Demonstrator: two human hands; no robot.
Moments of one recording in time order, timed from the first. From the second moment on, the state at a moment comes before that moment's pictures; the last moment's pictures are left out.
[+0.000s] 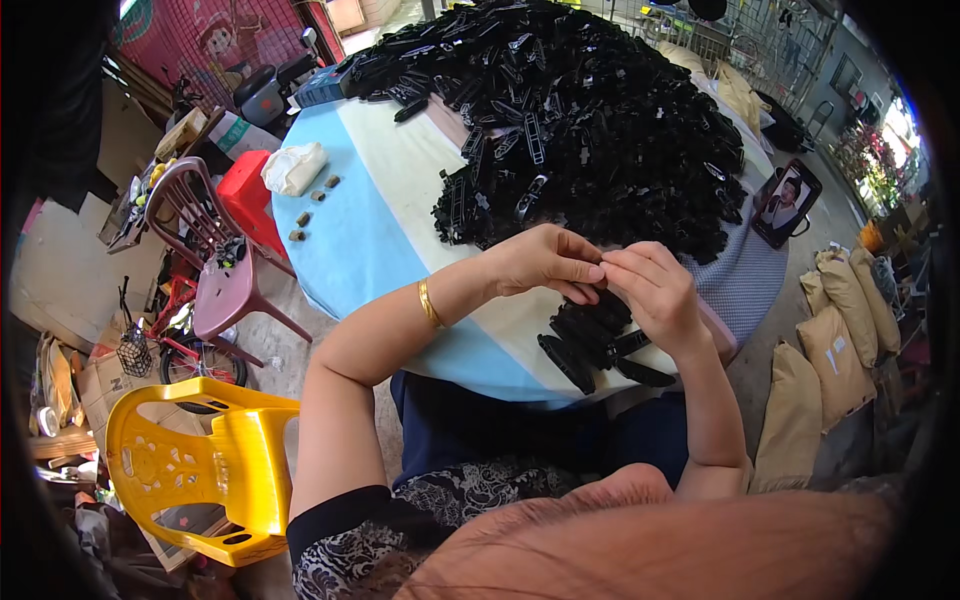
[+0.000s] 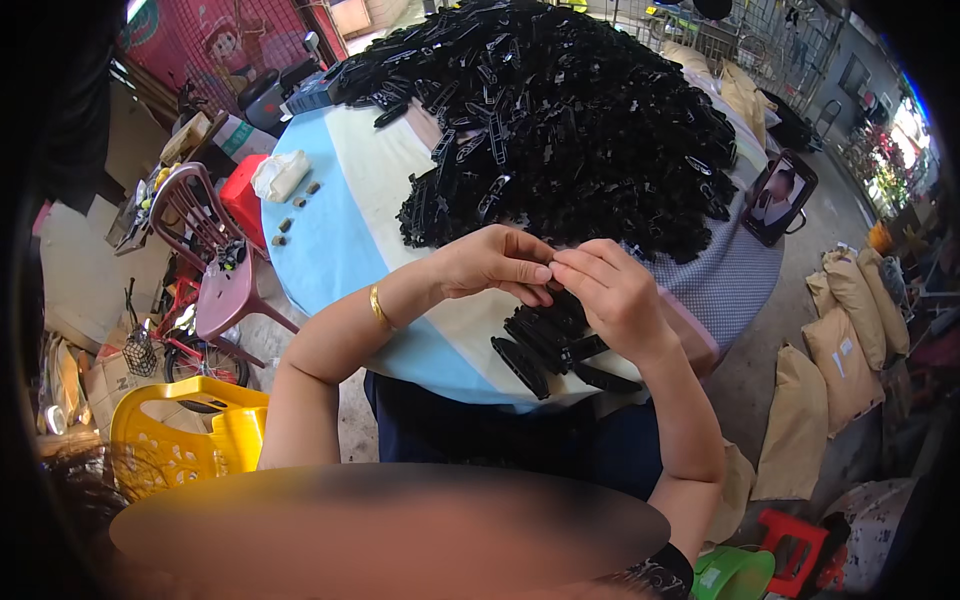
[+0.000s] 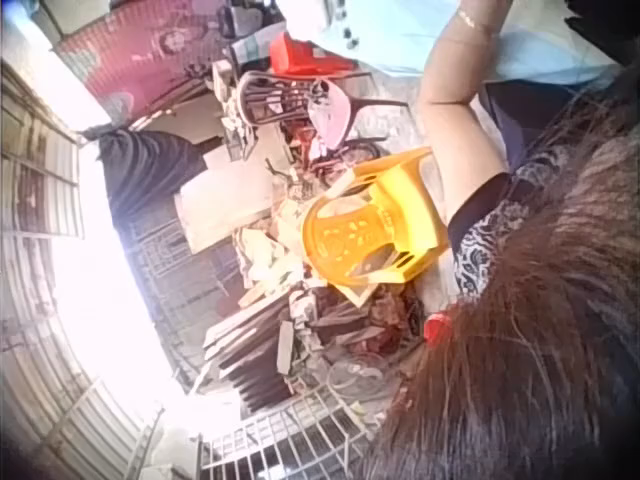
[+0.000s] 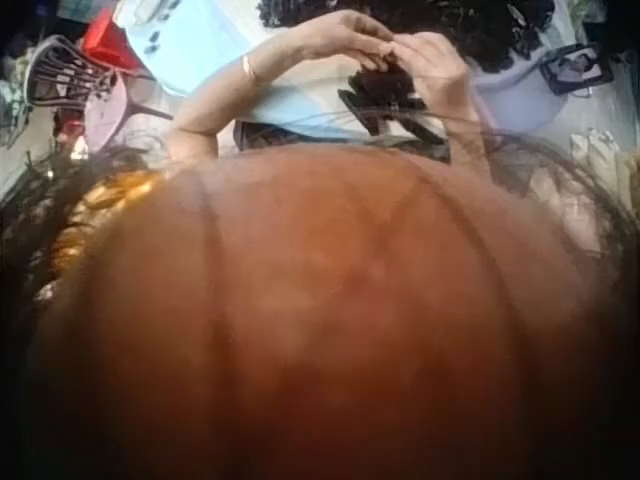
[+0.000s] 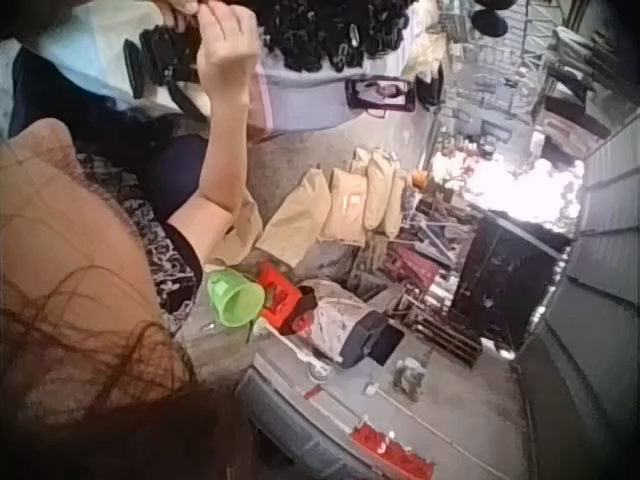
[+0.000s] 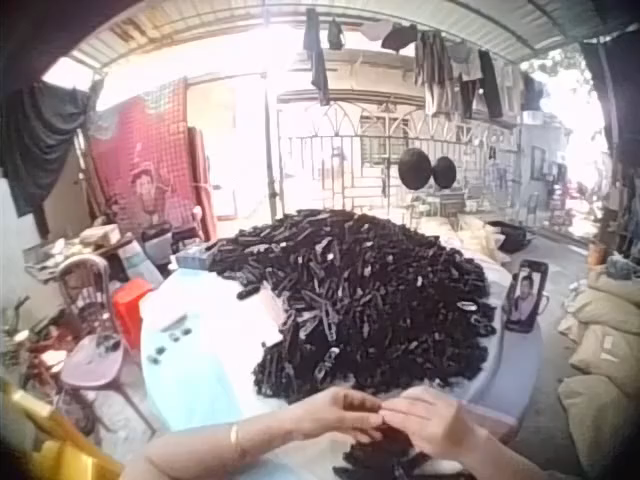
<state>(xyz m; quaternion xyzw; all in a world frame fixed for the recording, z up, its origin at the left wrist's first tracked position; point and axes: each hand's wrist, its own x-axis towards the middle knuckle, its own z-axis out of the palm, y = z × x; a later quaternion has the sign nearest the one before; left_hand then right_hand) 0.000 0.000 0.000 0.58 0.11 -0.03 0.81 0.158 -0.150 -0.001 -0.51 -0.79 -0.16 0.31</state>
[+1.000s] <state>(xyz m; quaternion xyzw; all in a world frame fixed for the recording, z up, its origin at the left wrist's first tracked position) 0.002 0.042 -0.008 0.92 0.31 0.24 -0.01 0.169 -0.141 -0.012 -0.65 -0.71 -0.03 0.26</state>
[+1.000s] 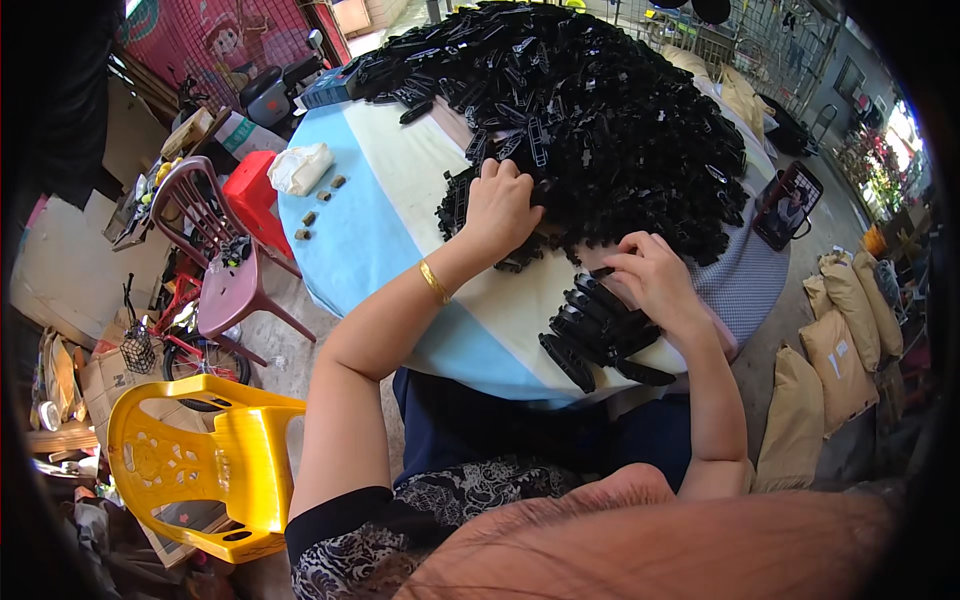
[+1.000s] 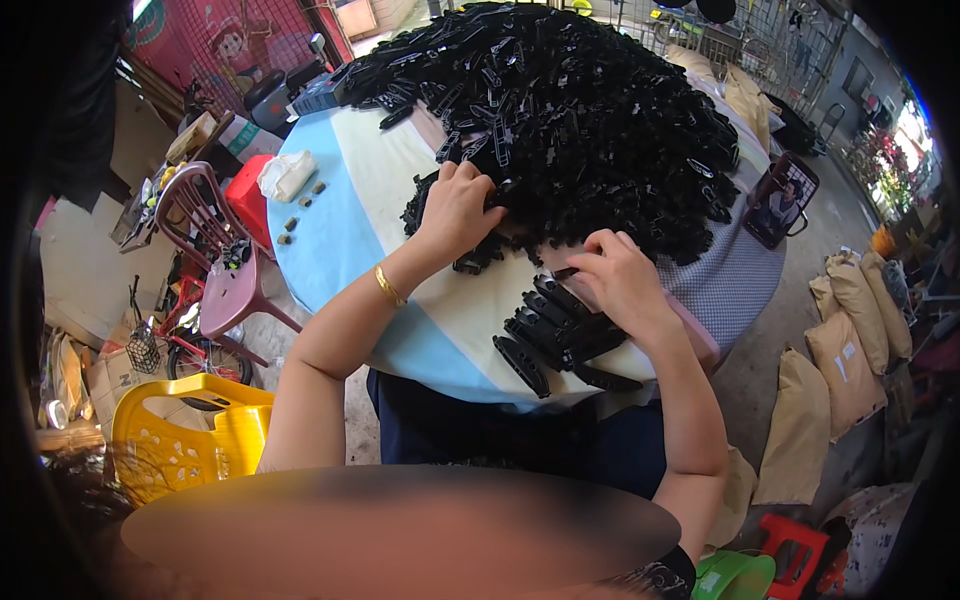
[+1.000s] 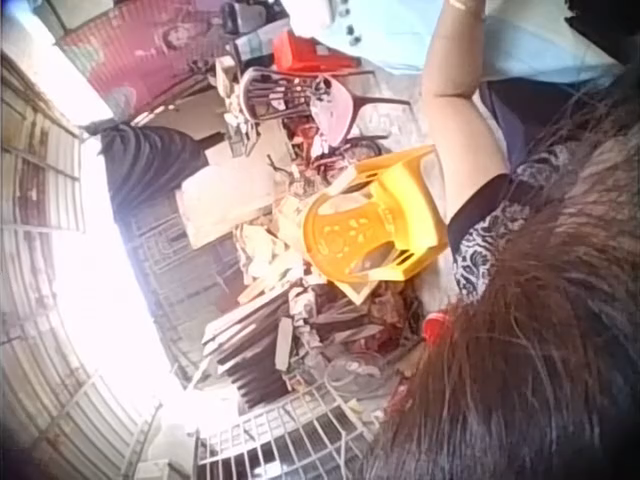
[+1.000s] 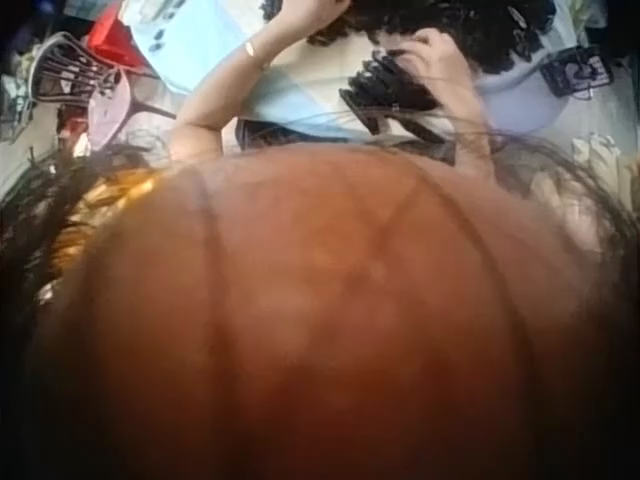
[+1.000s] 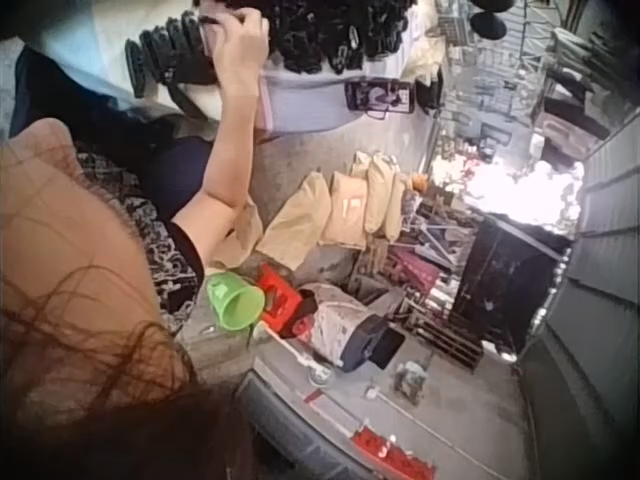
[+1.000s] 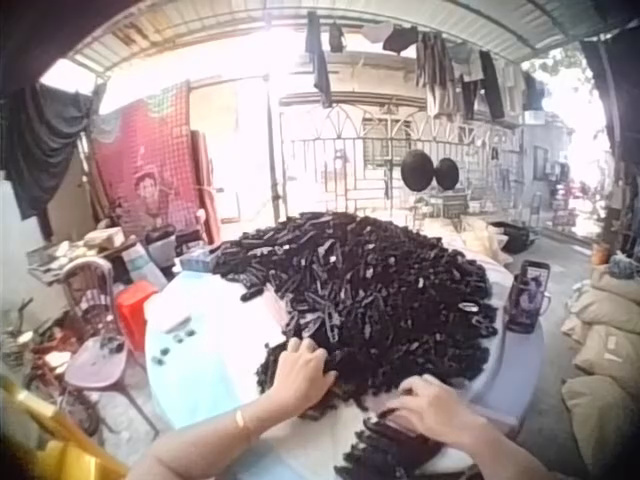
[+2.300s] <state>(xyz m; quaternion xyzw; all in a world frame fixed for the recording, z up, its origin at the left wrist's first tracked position) -0.002 -0.021 0.002 0.84 0.03 0.26 0.47 0.152 -0.153 0.000 -0.63 -0.51 0.28 0.51</state>
